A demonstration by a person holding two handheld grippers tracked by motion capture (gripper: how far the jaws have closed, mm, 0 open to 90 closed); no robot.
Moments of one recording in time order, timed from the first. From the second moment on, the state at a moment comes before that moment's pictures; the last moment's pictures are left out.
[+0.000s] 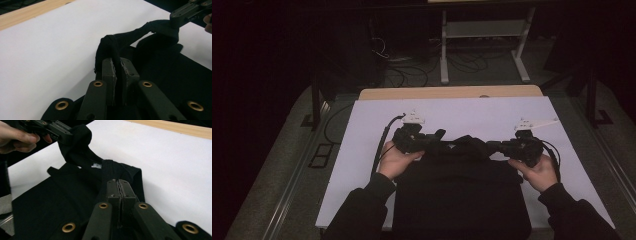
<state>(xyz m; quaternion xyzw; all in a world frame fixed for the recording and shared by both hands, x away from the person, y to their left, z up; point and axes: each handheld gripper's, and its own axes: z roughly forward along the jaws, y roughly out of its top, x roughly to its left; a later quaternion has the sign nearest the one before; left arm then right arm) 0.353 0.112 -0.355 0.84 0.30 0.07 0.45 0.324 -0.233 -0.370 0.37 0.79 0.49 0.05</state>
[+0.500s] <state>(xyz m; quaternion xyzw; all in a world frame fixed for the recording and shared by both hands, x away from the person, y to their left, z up) 0.322 0.127 -0.368 0.82 0.31 0.04 0.48 0.298 -0.236 -0.375 0.36 0.80 0.48 0.02</state>
